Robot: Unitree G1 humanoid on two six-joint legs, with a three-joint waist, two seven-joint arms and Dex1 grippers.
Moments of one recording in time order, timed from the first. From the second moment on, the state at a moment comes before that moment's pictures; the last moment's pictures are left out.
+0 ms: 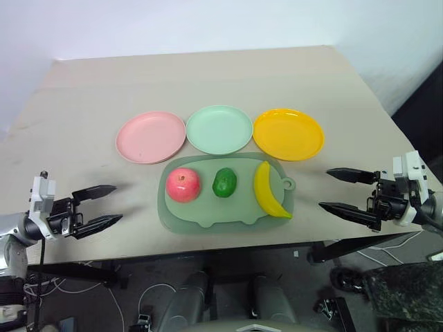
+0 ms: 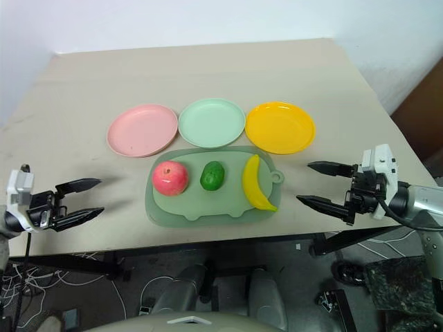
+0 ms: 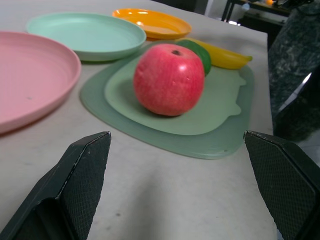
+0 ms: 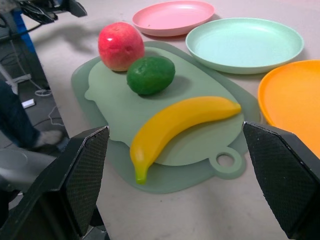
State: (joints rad) left arm -0.11 0.78 0.38 0.39 -0.60 0.05 -1.60; right arm 0.00 -0.89 -0.40 -0.23 0.68 0.44 1.25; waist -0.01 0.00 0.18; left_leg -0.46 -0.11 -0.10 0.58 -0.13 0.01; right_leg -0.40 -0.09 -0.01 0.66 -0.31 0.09
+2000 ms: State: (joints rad) left arm -0.06 0.86 0.39 0.40 -0.61 -0.04 -1.60; right arm -0.24 -0.79 -0.16 -0.36 0.73 0.82 0.85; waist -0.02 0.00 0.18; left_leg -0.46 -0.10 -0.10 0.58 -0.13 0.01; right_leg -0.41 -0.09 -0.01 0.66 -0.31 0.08
